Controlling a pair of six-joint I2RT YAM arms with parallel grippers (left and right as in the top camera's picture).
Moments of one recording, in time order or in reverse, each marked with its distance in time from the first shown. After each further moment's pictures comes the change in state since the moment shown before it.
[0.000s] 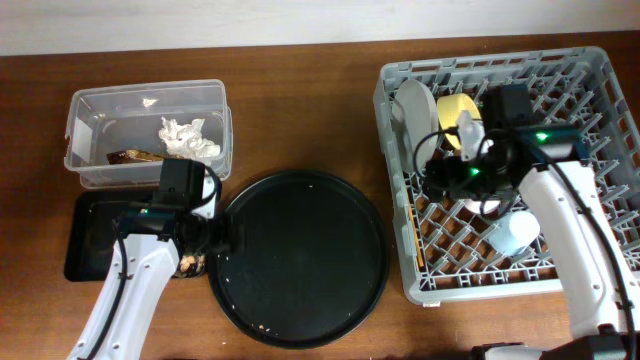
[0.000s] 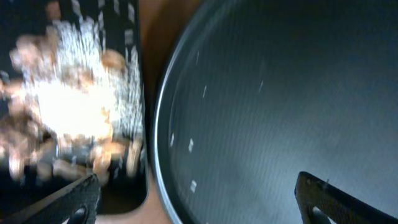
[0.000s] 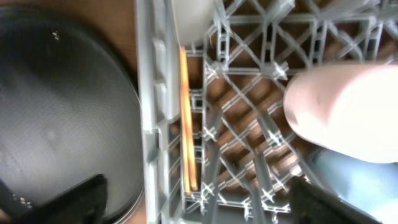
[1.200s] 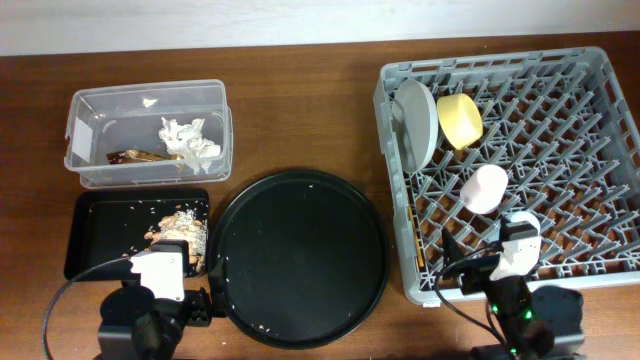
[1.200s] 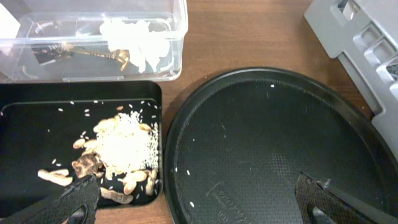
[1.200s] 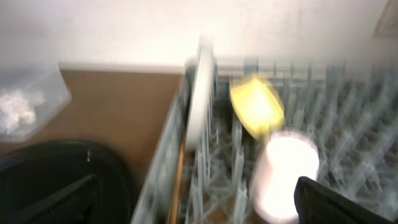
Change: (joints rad) left arm 0.021 -0.958 -0.253 0.011 0.013 0.044; right arm 0.022 -1.369 -1.026 0.796 0.078 -0.006
